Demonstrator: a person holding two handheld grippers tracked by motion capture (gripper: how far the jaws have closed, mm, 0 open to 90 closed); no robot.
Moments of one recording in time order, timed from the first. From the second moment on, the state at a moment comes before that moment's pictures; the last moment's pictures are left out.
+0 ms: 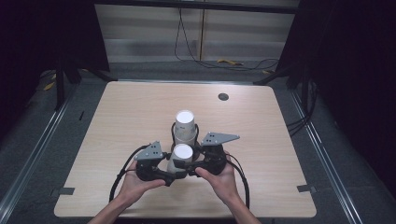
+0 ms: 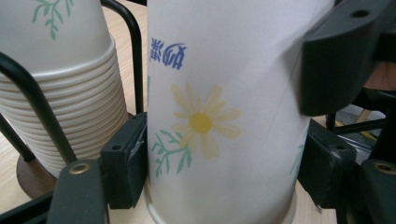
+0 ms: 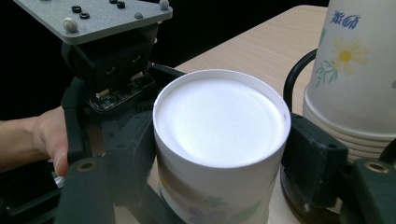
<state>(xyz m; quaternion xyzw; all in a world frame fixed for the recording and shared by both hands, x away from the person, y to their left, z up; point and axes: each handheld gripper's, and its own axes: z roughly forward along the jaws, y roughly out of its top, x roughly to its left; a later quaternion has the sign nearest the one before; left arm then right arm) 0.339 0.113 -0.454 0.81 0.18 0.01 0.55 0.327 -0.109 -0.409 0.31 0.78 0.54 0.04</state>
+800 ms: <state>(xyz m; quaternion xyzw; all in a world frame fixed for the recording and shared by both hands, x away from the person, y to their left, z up) 0.346 0.127 -0.450 0.83 0.20 -0.01 0.53 0.328 -0.134 -0.396 0.33 0.76 0.56 0.05</state>
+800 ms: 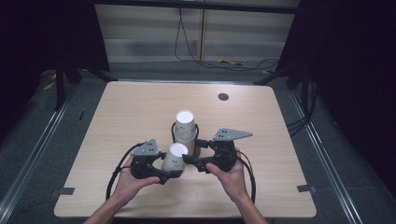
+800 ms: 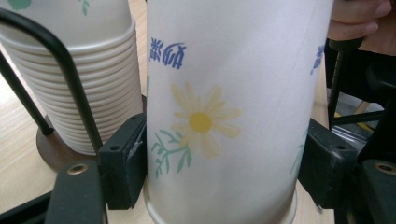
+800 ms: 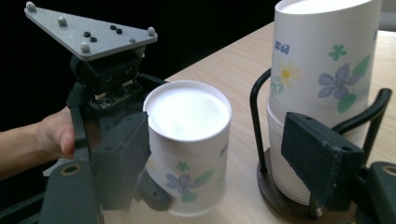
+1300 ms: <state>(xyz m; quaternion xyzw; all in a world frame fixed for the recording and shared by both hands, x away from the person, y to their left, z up) 0.350 0.134 -0.443 0.84 0.20 -0.02 0.50 0.328 -0.141 -0.401 0.33 0.78 0.53 0.05</state>
